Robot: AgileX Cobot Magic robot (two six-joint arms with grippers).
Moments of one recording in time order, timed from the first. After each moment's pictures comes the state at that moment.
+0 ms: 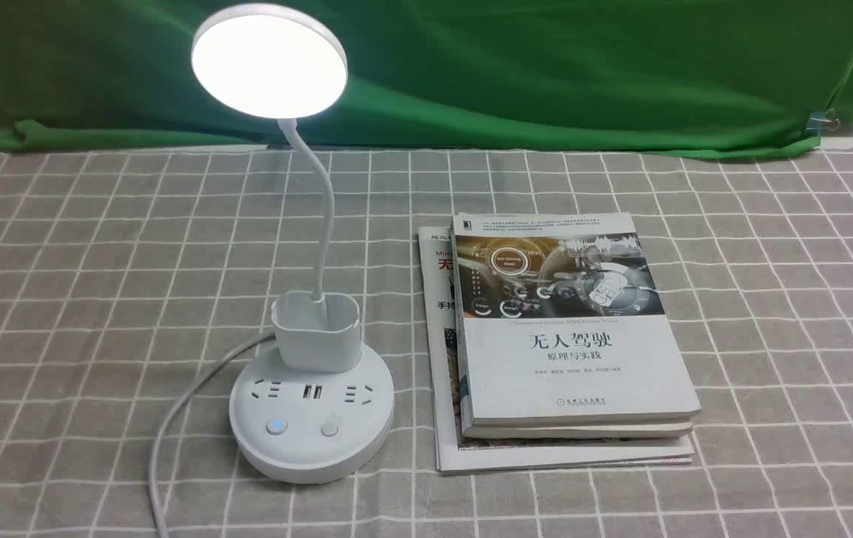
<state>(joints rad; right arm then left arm) 0.12 -0.01 0.01 0.04 0.21 -0.02 0.05 0.00 0.01 -0.16 0.24 0.14</state>
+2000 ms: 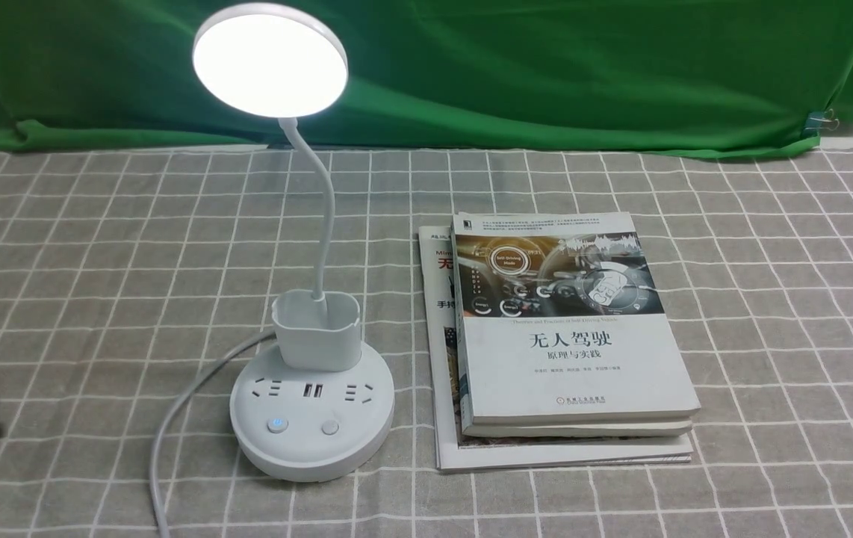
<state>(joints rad) 0.12 -0.01 0.01 0.04 0.21 -0.02 0.05 0.70 -0.61 -0.25 0.77 0.10</state>
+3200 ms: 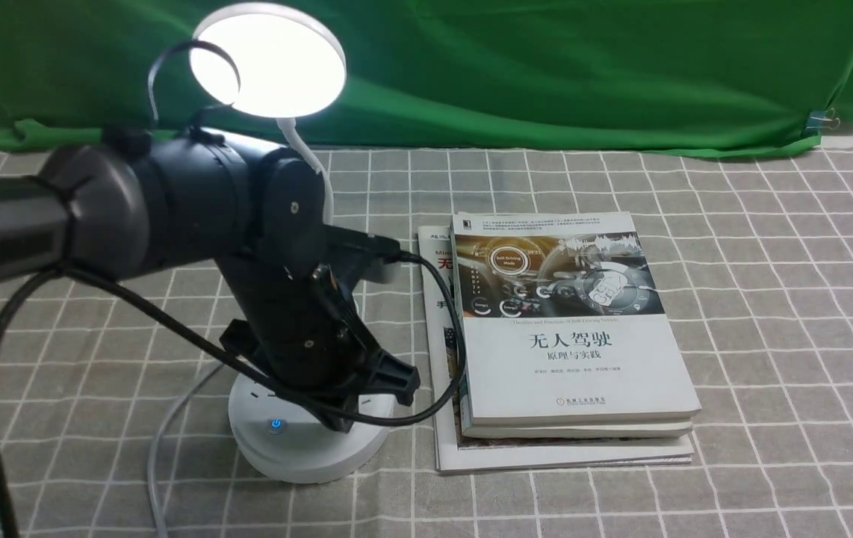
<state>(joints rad) 0.12 -0.01 0.01 0.04 0.21 -0.02 -0.50 1.81 -1.21 -0.18 0.92 0.03</state>
